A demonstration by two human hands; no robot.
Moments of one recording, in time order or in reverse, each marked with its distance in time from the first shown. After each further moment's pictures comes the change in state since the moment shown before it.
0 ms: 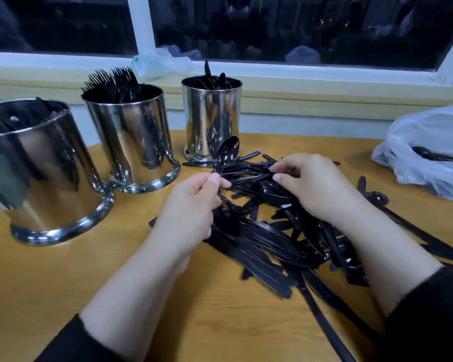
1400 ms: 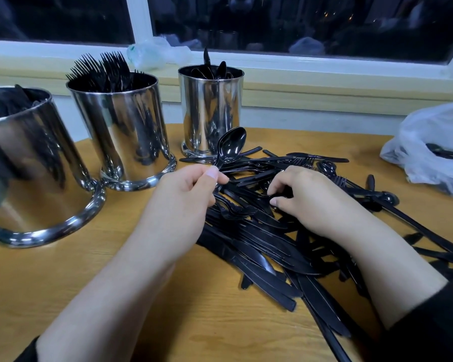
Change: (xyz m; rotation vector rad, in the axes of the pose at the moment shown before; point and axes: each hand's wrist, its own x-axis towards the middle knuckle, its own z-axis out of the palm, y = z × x) left_hand 0.004 0.005 -0.008 0.152 0.032 0.109; right_hand 0.004 0.012 0.021 -0.188 -0.163 -0.099
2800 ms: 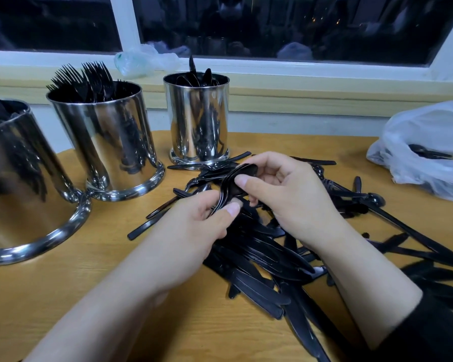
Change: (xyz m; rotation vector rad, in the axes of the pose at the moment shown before) left_hand -0.010 0.000 0.009 -0.057 -0.367 -0.057; right_hand -0.011 -0.034 -0.001 1.009 0.210 -0.144
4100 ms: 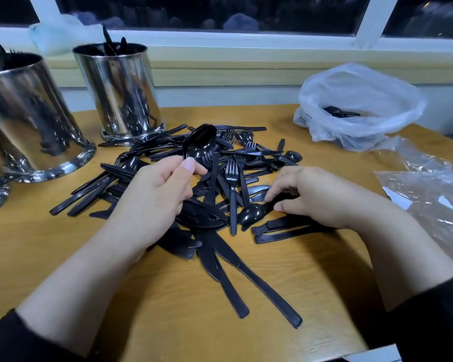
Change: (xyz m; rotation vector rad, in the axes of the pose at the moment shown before) left_hand 0.006 0.004 0.075 0.076 0.097 0.159; right_hand -0.091 0.012 -0.152 -0.928 -0.327 0.336
